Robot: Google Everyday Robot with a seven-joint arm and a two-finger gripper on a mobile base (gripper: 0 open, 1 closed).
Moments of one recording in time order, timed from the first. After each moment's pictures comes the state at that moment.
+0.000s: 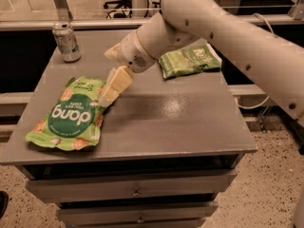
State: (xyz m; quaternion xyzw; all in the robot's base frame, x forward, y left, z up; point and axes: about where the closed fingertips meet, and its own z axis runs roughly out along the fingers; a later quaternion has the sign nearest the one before) arm 0.569 0.103 0.897 -0.65 0.62 0.30 0.32
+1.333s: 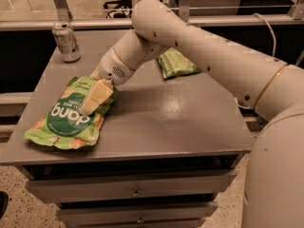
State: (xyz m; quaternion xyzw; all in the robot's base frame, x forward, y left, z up) arm 0.558 0.156 0.844 -0.65 0.63 0.35 0.23
